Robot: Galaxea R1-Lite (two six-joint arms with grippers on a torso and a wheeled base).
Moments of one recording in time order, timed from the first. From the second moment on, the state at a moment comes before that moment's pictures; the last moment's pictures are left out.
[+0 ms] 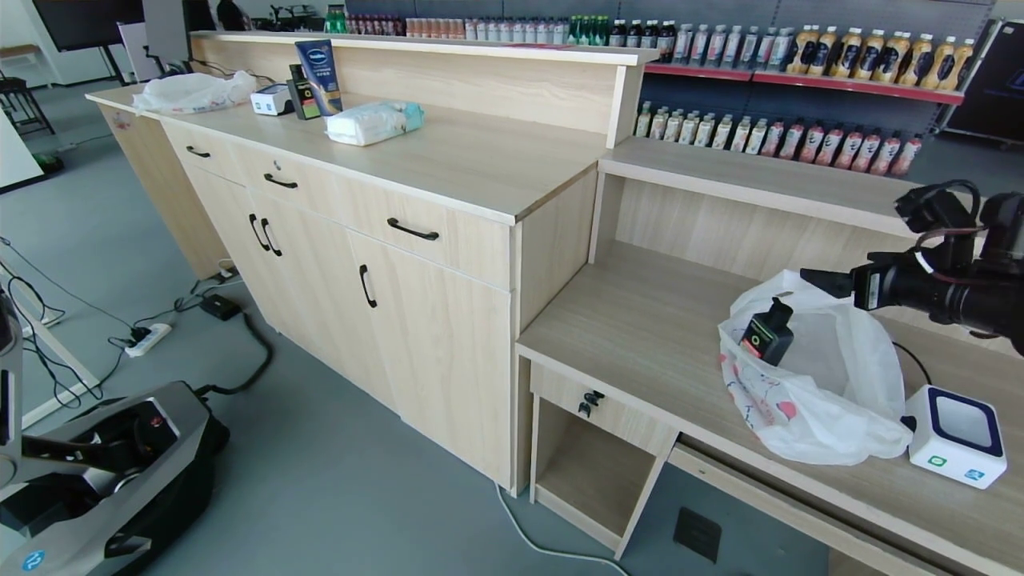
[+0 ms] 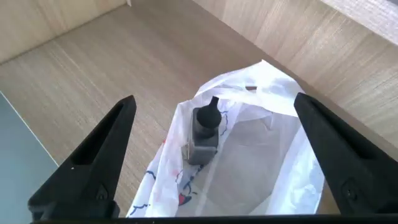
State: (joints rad) left arm 0.01 0.00 0.00 0.04 0.08 0.07; right arm -0.24 1.83 -1.03 -0.59 0.36 -0.30
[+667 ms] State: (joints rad) left arm 0.01 0.00 0.00 0.04 0.08 0.07; right arm -0.47 1.42 -0.88 -0.28 0.12 -0.39
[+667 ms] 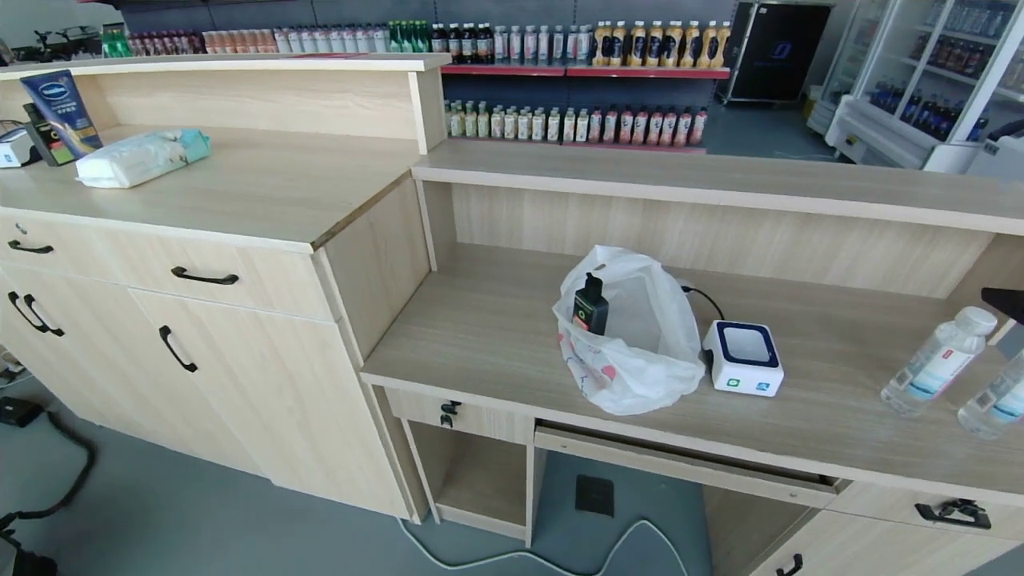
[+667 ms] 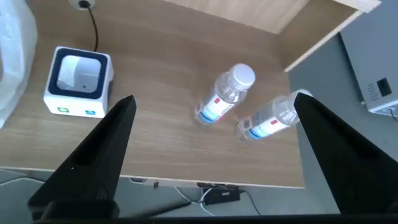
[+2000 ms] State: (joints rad) left arm 0.01 0.00 0.00 0.03 0.08 0.07; right arm -0.79 1.87 -0.85 -0.63 0.47 -0.49
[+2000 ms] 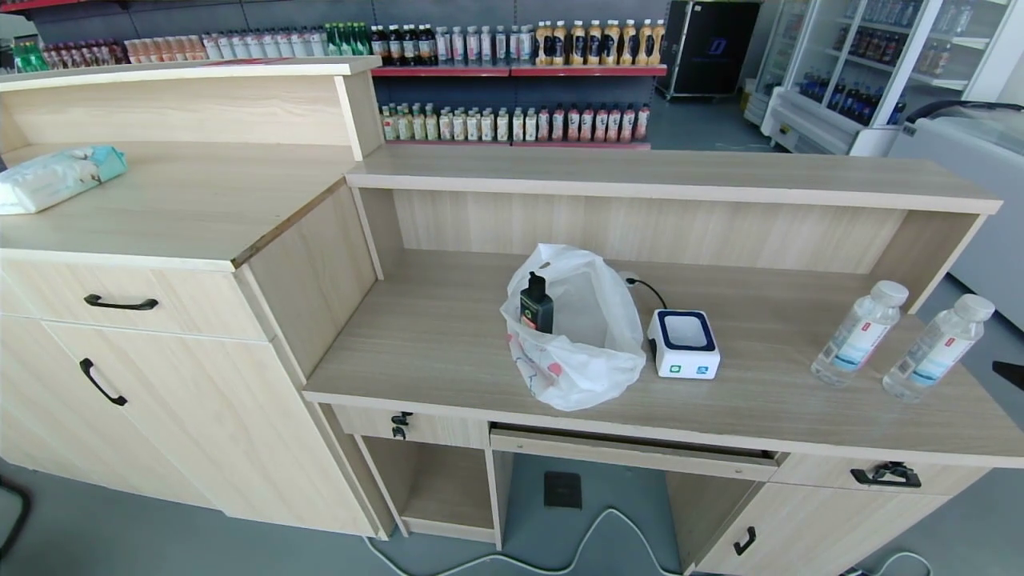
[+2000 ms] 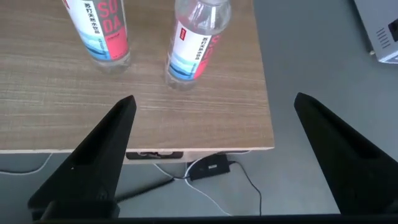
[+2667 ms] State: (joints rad) left arm 0.01 0.00 0.00 0.04 0.08 0.07; right arm -0.77 2.03 -0.94 -0.71 0.61 -0.47
